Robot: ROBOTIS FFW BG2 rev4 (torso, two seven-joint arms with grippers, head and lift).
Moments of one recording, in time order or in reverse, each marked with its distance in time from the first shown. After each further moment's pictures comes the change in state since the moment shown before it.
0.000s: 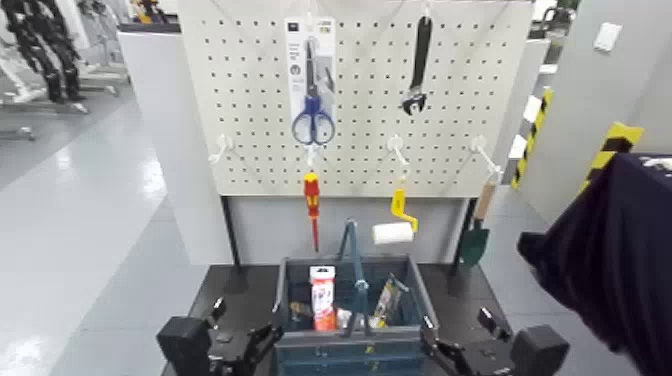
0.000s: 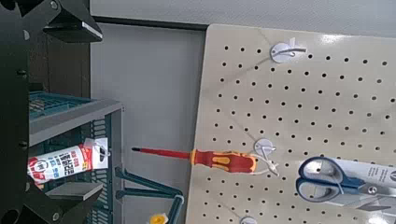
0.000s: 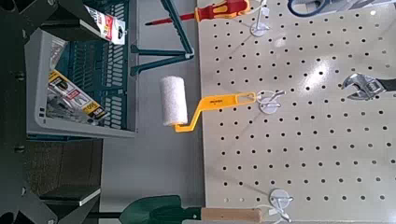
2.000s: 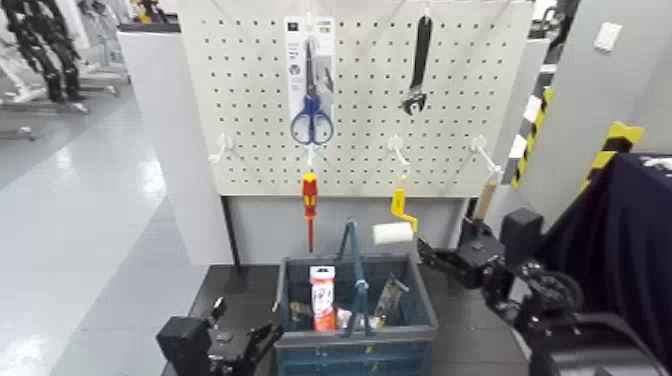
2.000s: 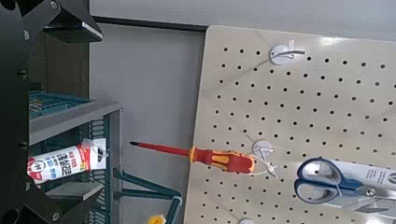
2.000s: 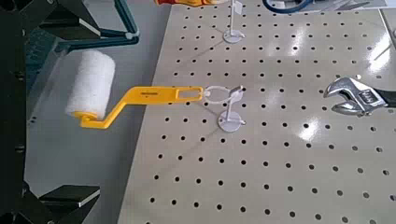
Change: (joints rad) left arm -0.002 -0.008 0.003 0.007 0.001 -0.010 0.000; right arm -0.477 -0.117 -0.004 0.304 -0.005 0.095 0.276
